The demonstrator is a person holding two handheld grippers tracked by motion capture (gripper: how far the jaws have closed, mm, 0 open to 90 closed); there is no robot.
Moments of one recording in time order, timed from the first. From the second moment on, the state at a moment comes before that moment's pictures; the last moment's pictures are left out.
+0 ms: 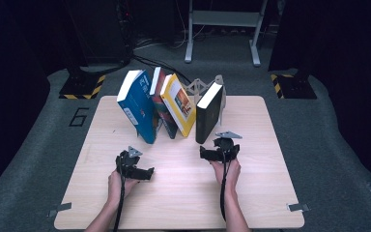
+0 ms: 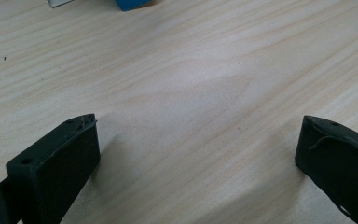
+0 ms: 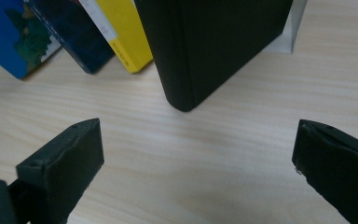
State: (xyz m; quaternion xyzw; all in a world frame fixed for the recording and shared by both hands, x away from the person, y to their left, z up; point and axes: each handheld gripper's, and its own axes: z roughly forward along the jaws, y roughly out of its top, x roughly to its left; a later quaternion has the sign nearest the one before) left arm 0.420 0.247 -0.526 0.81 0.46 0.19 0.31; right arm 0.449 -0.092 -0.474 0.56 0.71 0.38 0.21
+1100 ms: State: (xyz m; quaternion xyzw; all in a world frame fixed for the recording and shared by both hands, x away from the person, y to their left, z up) left arm 0.415 0.249 -0.530 0.80 0.46 0.20 0.32; right arm 0.509 -0.037 -0.393 0.58 0.66 0.37 0.30
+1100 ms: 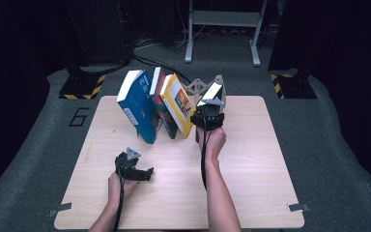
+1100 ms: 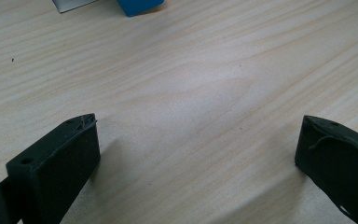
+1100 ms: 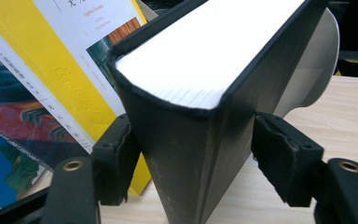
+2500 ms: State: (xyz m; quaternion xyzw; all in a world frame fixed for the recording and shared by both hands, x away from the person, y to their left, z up) left arm 0.415 0.249 -0.530 0.80 0.46 0.20 0.33; right arm 0.523 -0.072 -0.405 0.57 0.67 0.38 0.29
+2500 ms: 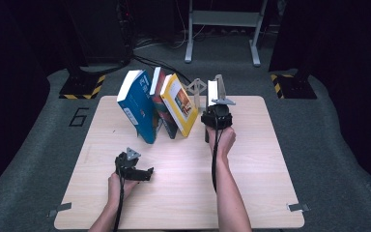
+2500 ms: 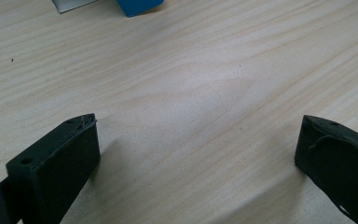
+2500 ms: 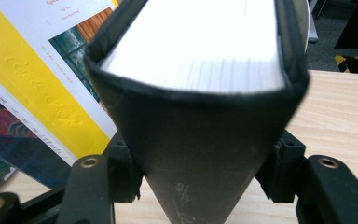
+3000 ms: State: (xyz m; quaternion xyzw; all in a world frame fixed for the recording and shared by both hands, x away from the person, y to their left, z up) left arm 0.415 0.249 -0.530 0.80 0.46 0.20 0.33; right arm 0.531 -0.077 -0.398 0.57 0.67 0.37 0.31
